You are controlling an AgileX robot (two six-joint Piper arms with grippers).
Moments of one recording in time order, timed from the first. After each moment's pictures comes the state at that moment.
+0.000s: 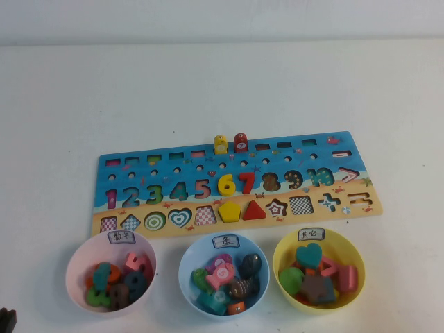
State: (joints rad) right arm 0.08 0.07 -0.04 0.76 0.27 0.01; left arm -0.17 -0.01 0.02 -0.04 0.37 0.15
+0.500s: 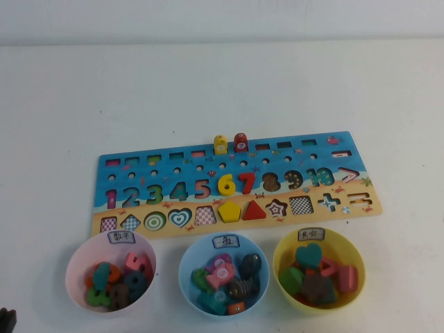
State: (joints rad) right arm 0.08 0.92 -0.70 0.50 0.79 -0.10; left arm -0.17 -0.01 0.02 -0.04 0.37 0.15
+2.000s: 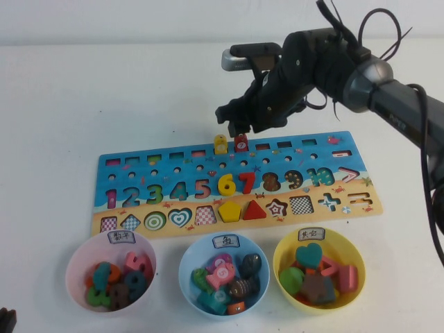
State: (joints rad) right arm 0.50 2.33 -2.14 0.19 0.90 0.10; left arm -0.17 -0.01 0.02 -0.04 0.37 0.15
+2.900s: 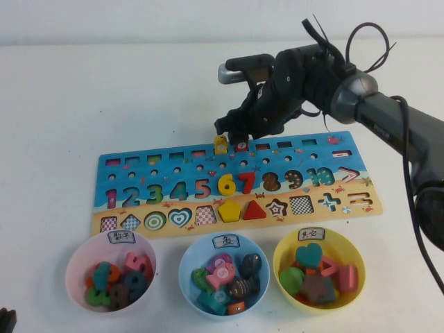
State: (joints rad) right arm 0.51 2.41 -2.18 0.14 0.86 0.09; left arm -0.17 -0.01 0.02 -0.04 0.37 0.15
